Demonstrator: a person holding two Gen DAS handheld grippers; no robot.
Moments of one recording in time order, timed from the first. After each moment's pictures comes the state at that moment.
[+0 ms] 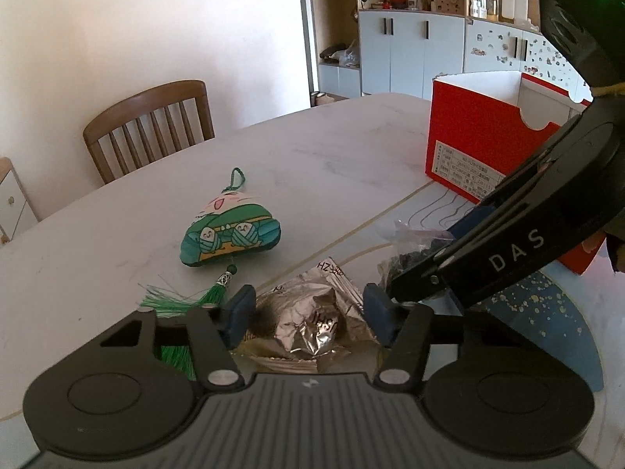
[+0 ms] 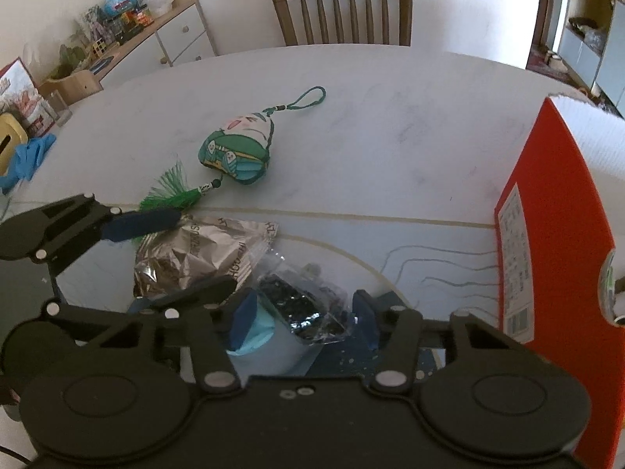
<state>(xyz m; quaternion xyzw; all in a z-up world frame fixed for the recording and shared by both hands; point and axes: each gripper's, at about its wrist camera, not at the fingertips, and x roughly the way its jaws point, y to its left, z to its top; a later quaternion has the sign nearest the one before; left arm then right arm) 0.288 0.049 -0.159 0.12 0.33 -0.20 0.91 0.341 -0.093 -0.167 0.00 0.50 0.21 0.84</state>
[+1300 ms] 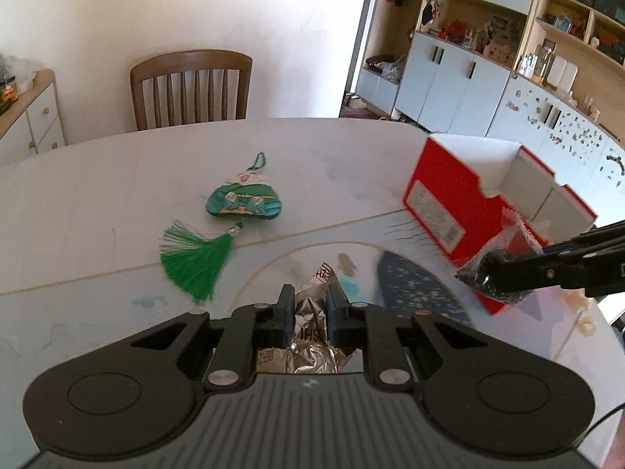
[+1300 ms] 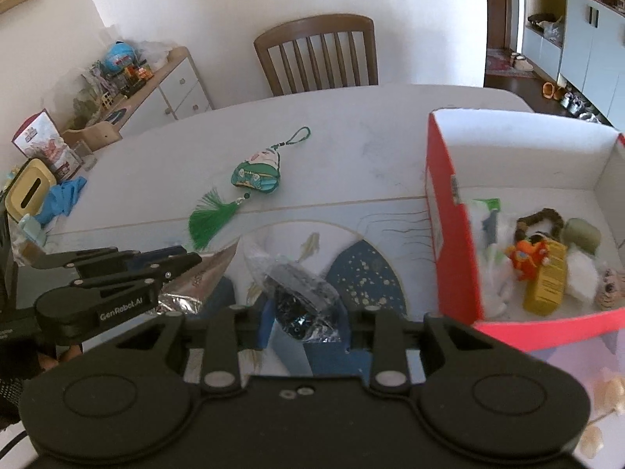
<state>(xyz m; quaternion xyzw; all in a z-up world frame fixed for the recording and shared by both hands) 0.216 0.066 -0.096 -0.02 0.37 -0.15 0.92 0.238 -0.140 -0.082 0.04 0.46 0.18 0.87</state>
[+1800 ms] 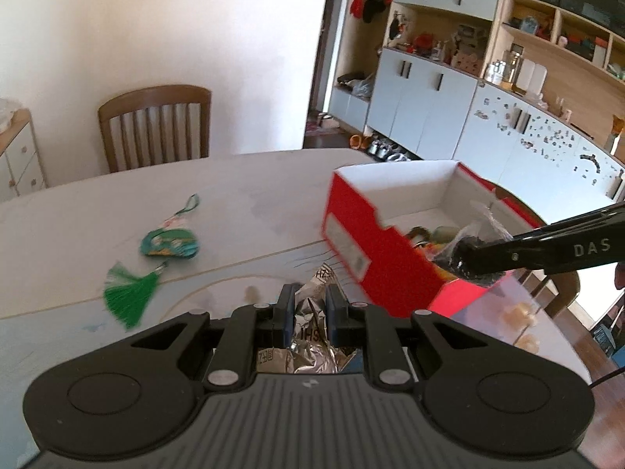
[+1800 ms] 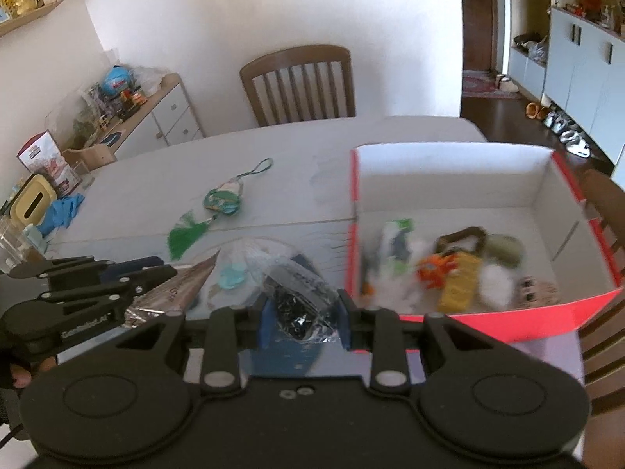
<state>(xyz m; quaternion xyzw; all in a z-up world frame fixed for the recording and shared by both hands) 0.184 -0.019 -0.046 -0.01 0.34 -0.18 0.92 0.219 -0.225 -0.045 0.04 0.42 0.16 0.89</state>
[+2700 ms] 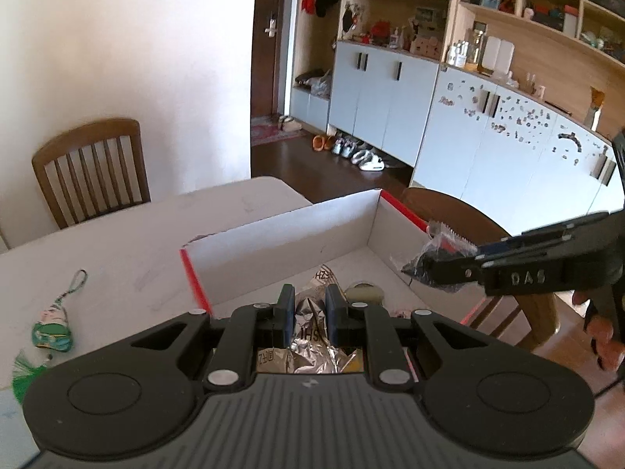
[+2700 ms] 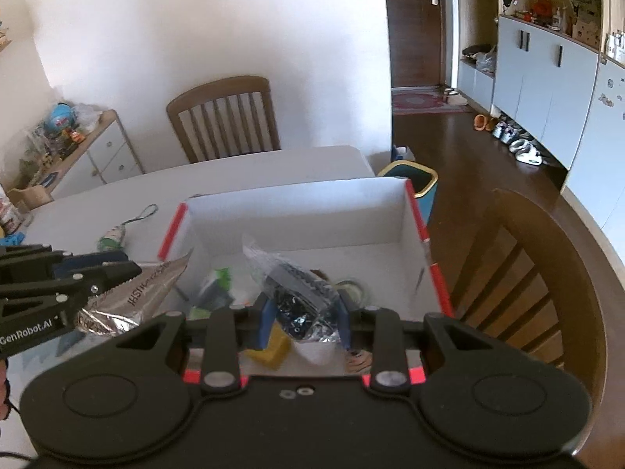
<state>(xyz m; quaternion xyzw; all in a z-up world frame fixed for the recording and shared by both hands) 0.254 -0.199 -0.022 0.04 0.34 -0.22 0.92 0.274 -0.378 -0.057 0.04 0.40 0.10 0.91</state>
